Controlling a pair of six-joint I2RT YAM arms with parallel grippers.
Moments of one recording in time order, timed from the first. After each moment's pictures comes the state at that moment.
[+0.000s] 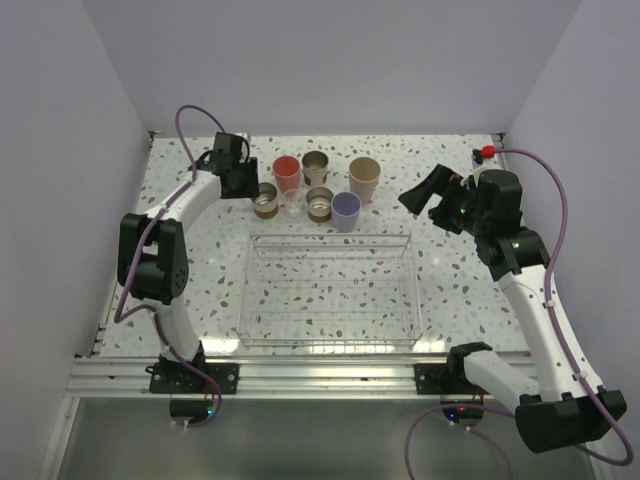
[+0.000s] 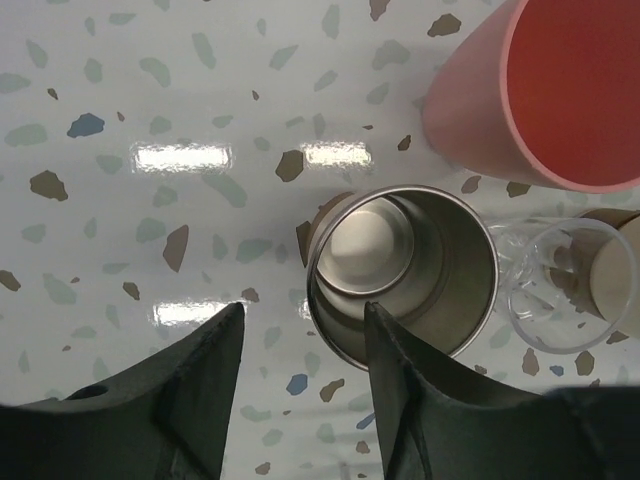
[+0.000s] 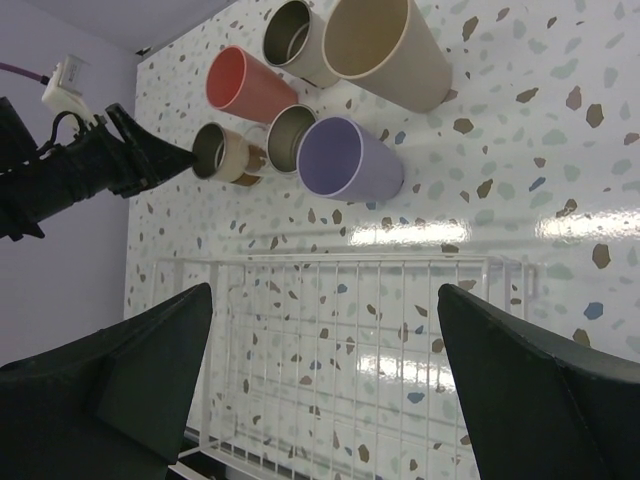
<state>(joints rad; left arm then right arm) -0.19 1.86 1.46 -0.48 -0.04 -0.22 0.17 1.00 1.11 -0.57 -0.21 0.65</state>
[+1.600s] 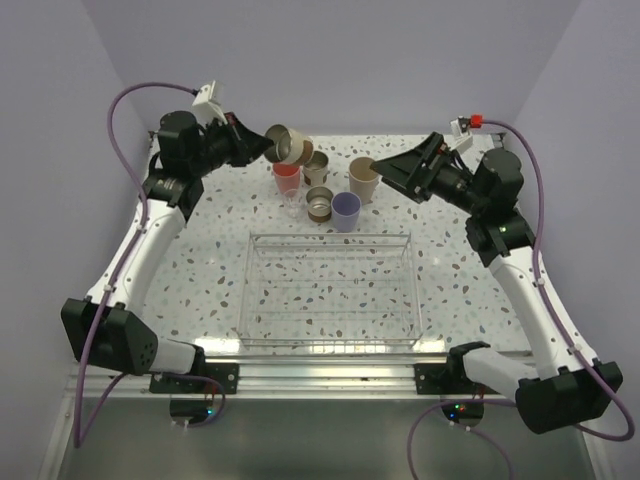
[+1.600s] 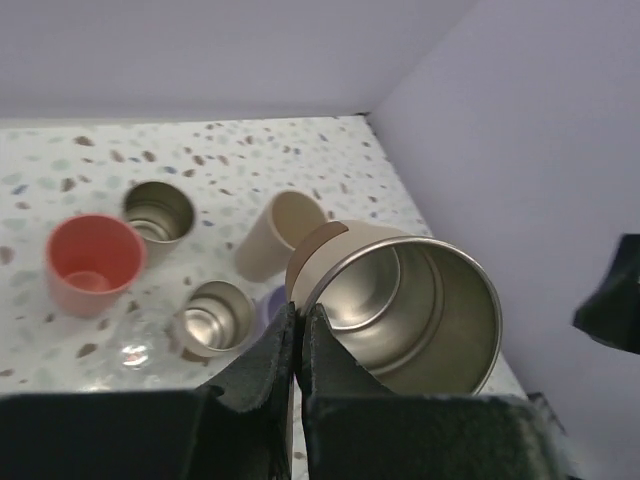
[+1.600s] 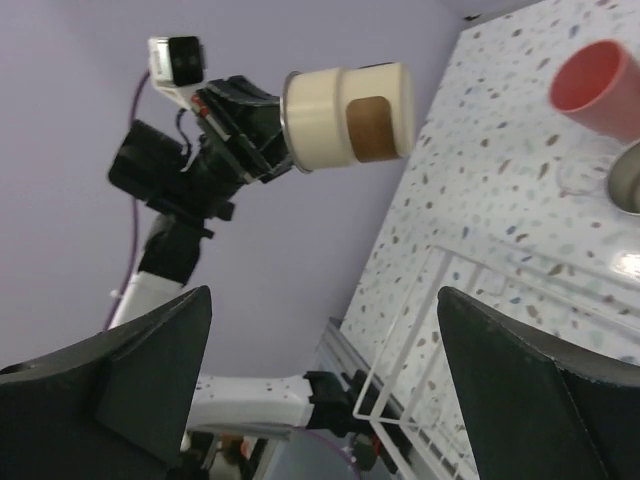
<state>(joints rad) -0.19 1.41 1.39 -0.18 0.44 -0.51 0.21 1.09 1.14 -0.10 -0.63 1.00</state>
